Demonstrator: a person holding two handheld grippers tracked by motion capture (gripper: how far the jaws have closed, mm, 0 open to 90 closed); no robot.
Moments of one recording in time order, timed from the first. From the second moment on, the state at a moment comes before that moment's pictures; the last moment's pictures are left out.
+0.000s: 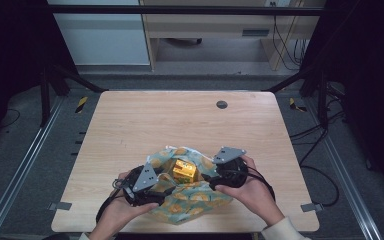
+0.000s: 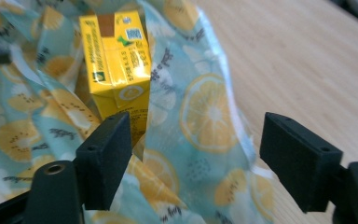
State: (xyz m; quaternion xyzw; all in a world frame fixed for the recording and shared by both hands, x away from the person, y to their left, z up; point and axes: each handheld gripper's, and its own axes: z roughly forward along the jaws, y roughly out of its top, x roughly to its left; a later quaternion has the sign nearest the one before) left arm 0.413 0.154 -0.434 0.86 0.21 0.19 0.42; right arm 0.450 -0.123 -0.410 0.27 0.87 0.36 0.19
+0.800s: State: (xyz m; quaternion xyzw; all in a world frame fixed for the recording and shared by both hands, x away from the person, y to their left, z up) left arm 0.403 0.133 -0.483 0.92 0.15 0.15 0.33; right arm 0.476 -0.110 -0.415 0.28 0.87 0.37 0.17
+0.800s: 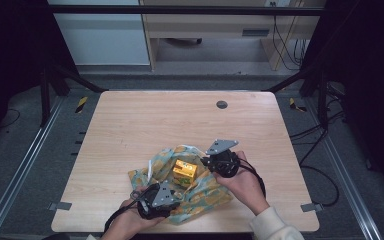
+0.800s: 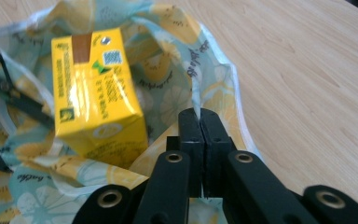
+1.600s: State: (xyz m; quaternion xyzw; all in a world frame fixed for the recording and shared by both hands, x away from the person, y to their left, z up) left arm 0.398 0.127 -0.484 0.93 0.15 0.16 0.30; right arm 0.523 -0.118 -0.428 0.34 0.84 0.39 0.16
